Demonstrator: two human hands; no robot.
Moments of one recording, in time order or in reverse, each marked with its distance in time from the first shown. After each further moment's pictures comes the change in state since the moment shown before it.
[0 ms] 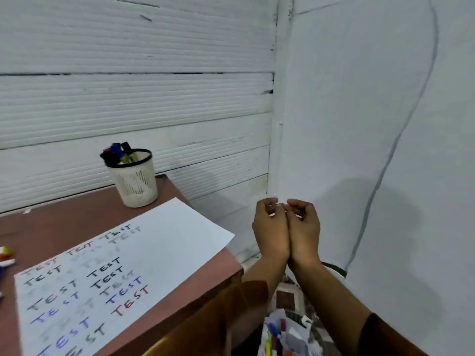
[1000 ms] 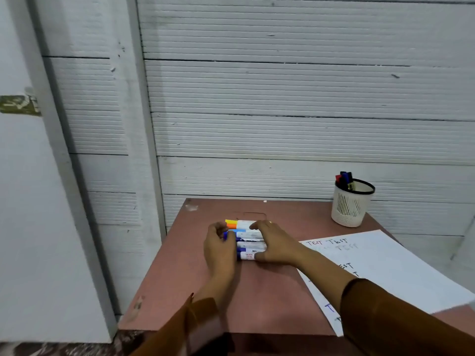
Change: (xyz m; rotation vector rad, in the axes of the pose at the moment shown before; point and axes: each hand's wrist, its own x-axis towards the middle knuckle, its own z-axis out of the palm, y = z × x) left_hand -0.051 0.058 -0.487 0.181 0.836 0.110; right_hand -0.274 -0.046 0.304 -0.951 -1.399 -0.813
